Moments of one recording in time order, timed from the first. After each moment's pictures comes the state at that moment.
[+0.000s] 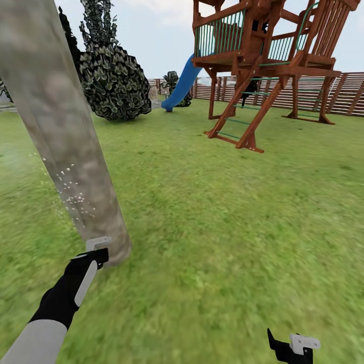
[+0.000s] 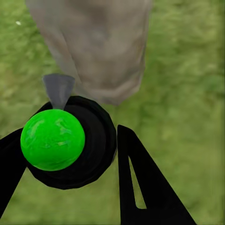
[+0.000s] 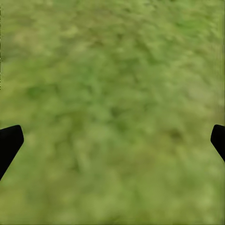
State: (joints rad) left arm -0.58 0.11 0.05 -1.04 0.21 0.58 0.28; right arm -0.42 -0.18 -0.19 -0.04 -0.02 -0.69 0.08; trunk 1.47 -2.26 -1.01
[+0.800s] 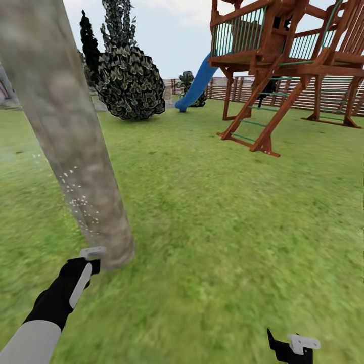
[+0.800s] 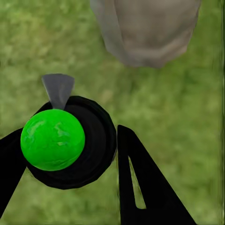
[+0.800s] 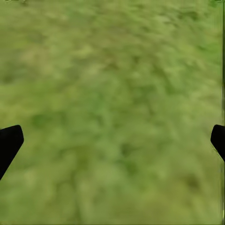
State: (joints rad) left arm -0.58 0.14 0.05 -1.00 0.20 0.76 0.35; right arm -0.42 -0.18 -0.19 -0.03 -0.02 -0.69 0.08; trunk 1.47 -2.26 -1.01
